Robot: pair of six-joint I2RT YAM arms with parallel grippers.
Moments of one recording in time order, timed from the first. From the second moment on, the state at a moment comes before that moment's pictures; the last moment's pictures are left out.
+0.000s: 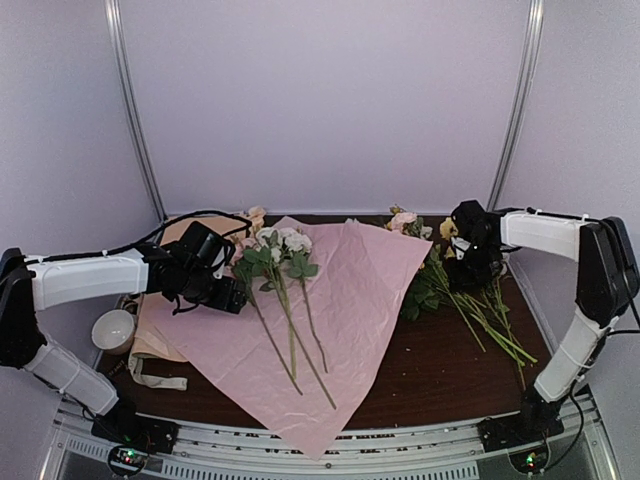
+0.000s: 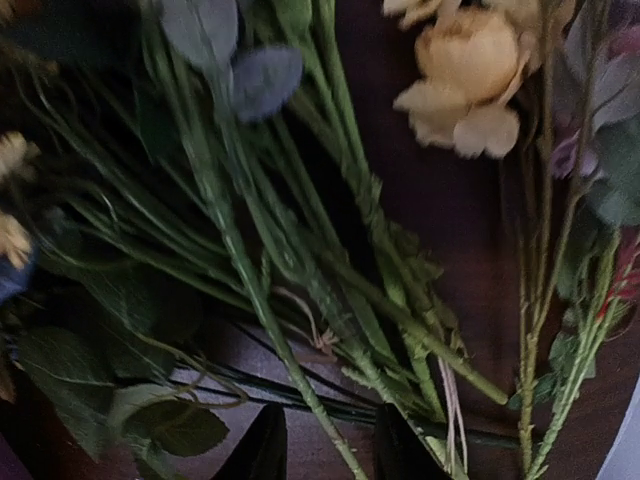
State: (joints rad) left arm -0.63 1.42 0.91 -0.47 -0.17 -0.32; right arm 0.26 1.68 1.23 -0.78 0.09 0.27
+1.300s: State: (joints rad) left arm -0.63 1.42 0.91 -0.47 -0.16 -0.30; right arm 0.49 1.29 1.38 -0.62 0.02 0.30
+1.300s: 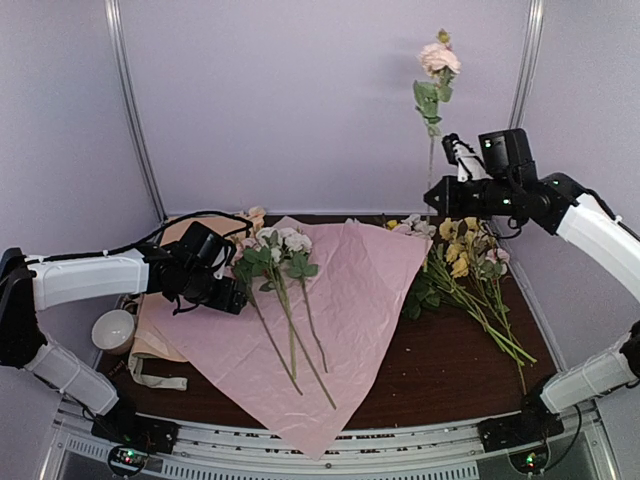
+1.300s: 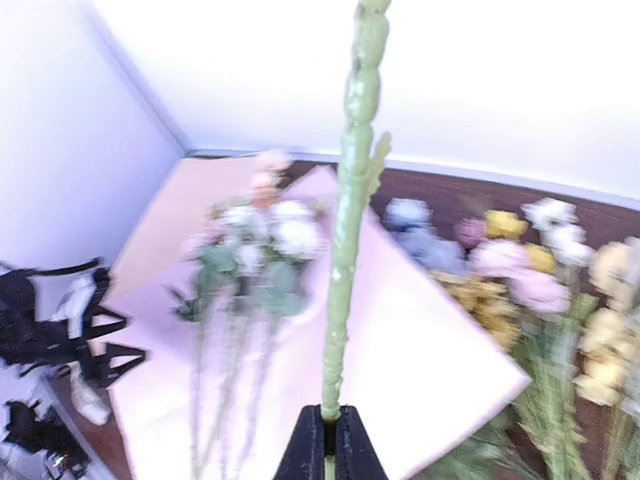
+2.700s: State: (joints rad) left arm -0.61 1.40 0.87 -0.47 -0.16 -0.30; right arm 0.52 1.59 1.47 -0.55 -0.09 0.43
